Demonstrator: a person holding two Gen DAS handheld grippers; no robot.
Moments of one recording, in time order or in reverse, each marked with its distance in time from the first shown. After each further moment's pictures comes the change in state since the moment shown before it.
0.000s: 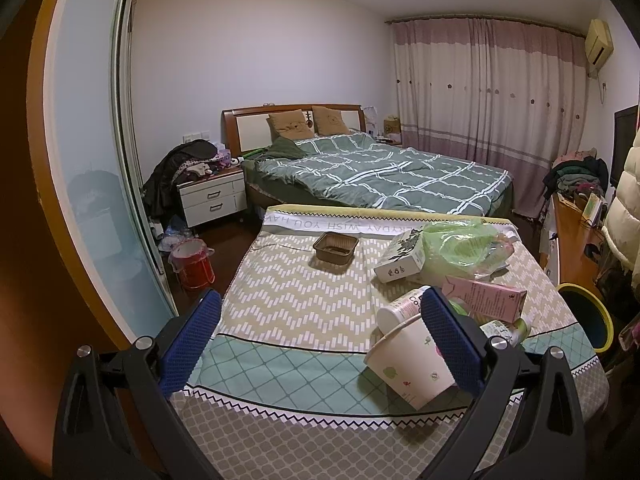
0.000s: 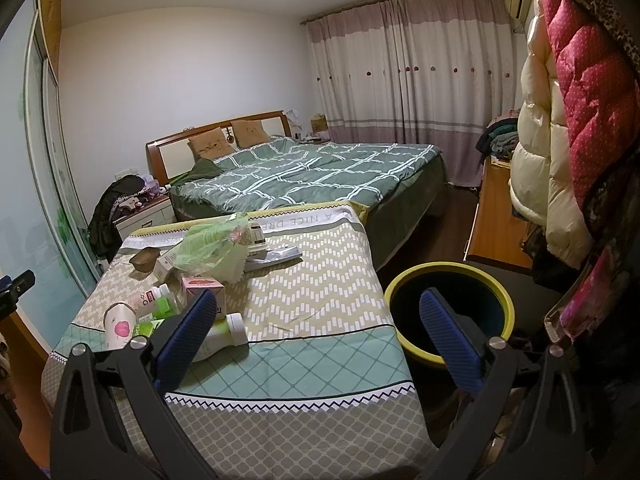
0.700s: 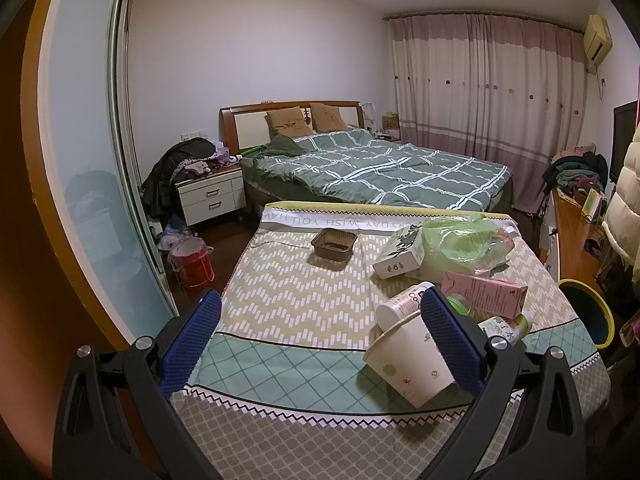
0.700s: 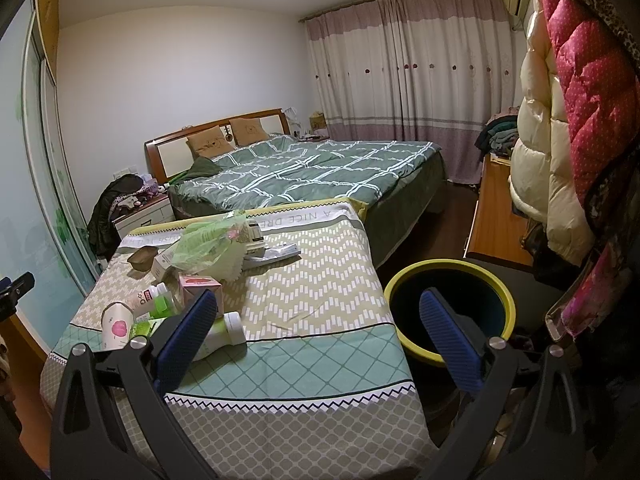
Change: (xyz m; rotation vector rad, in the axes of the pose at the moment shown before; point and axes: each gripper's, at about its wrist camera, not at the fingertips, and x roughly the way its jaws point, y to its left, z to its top) left arm 0.005 -0.005 -0.002 0.016 0.011 0.001; right arm 0.005 -0.002 -0.002 0.007 0.008 -0.002
